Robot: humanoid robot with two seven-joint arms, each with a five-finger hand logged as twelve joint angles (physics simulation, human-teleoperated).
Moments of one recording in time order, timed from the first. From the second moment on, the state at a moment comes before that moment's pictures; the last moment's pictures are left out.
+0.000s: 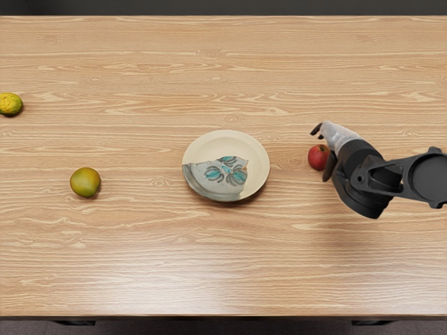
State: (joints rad) left arm -0.04 0.00 -0.25 -0.12 -0.06 -0.23 0.08; right arm 1.42 -0.42 -0.49 1.41 -0.64 -0.61 -0.61
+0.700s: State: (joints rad) left arm -0.05 0.00 -0.25 -0.12 -0.06 -0.24 0.08; right arm 1.40 -0.38 -0.51 1.29 -0.63 -0.61 -0.61
